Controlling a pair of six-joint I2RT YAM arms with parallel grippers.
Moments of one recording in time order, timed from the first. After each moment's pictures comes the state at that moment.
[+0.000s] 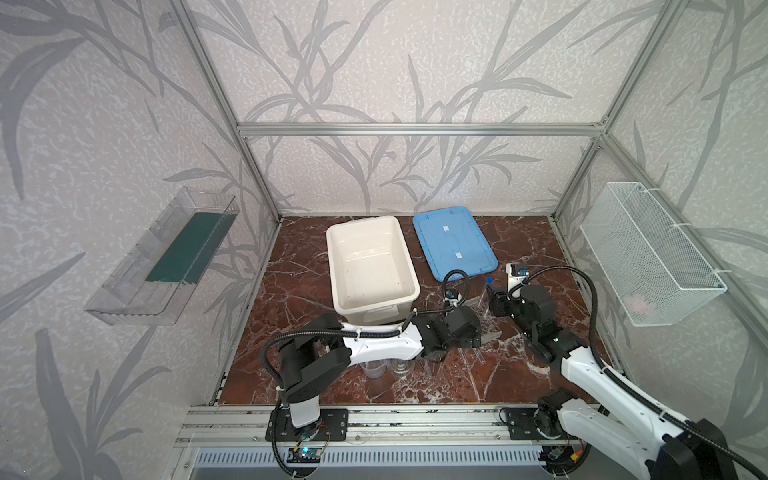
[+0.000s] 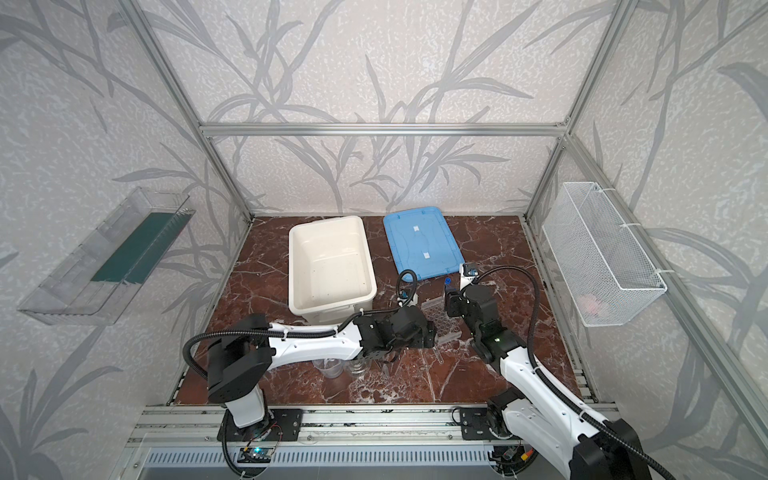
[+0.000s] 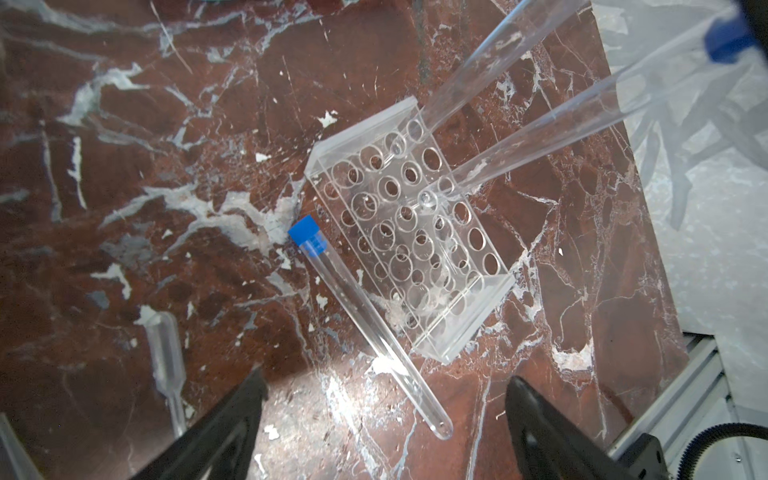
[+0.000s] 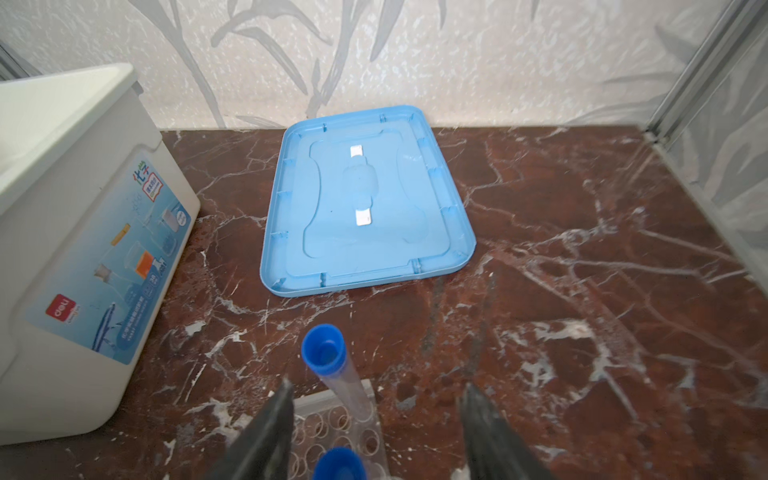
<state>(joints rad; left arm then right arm) -1.16 1.81 1.18 -0.22 -0.25 -0.96 0.40 0.87 0.46 0.01 0.21 0.22</state>
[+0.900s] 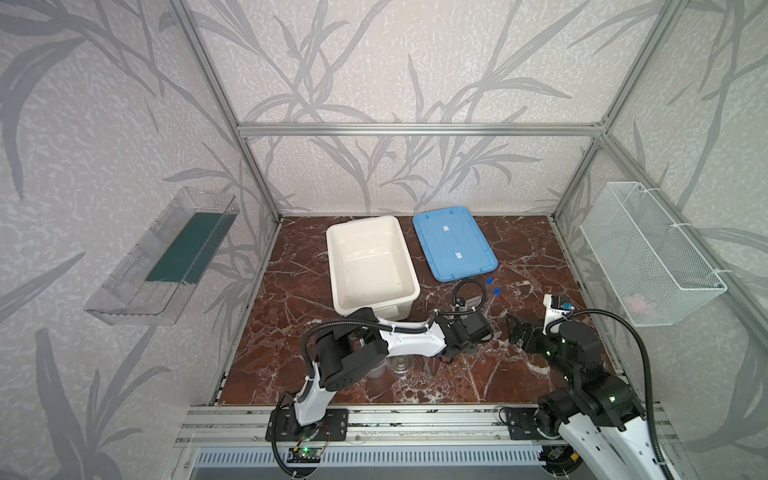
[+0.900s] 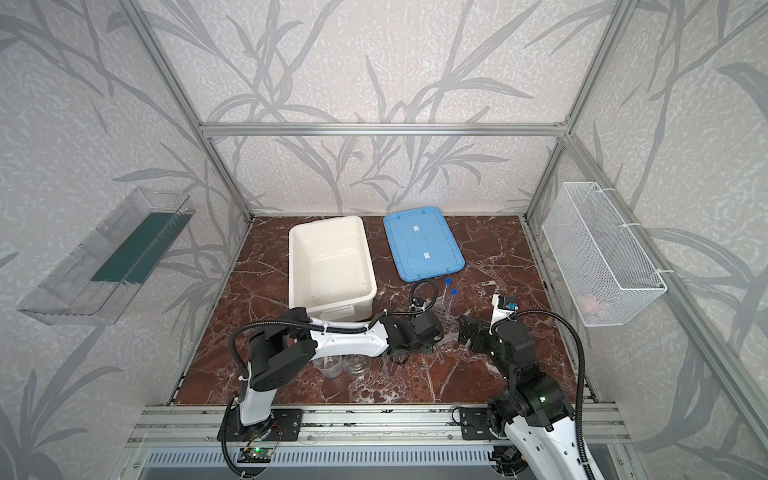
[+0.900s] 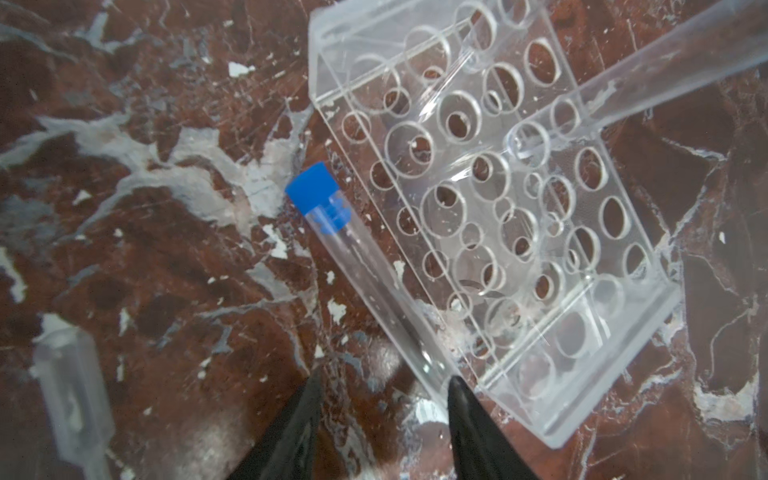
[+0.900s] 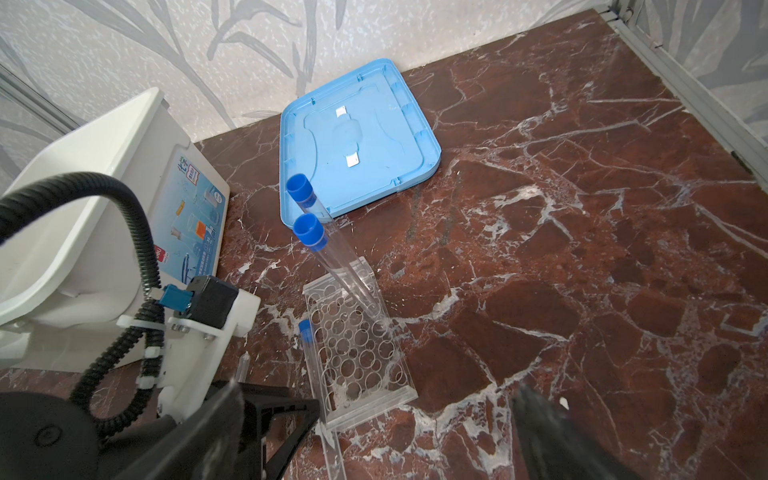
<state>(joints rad) -1.17 2.03 1.33 -0.34 -0.25 -0.97 0.34 0.31 0.48 -0.67 0.11 0.44</state>
